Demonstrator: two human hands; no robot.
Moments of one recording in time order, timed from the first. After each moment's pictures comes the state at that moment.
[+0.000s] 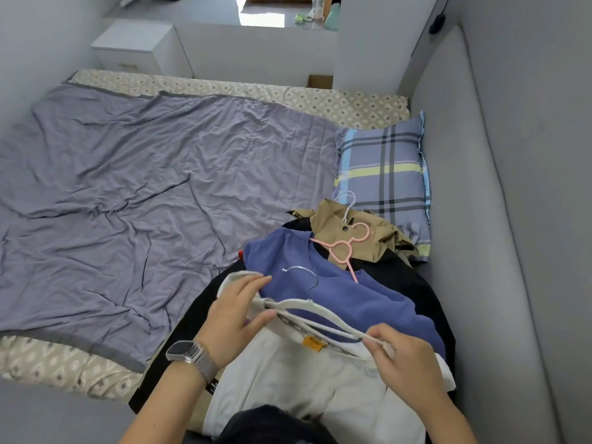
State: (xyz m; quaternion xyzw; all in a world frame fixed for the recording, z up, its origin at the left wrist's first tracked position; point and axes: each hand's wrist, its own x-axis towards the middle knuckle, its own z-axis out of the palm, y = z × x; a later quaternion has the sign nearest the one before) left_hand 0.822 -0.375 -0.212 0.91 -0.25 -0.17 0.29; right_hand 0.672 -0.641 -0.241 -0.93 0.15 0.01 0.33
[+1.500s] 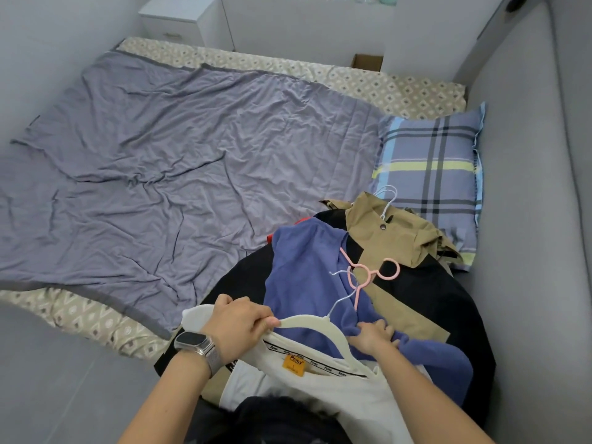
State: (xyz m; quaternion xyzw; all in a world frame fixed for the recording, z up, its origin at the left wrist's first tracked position) left_hand 0.823 -0.341 -0.216 0.93 -0.22 -0.28 0.07; right_hand 0.768 -0.593 -0.373 -0.82 0.28 0.48 0.15
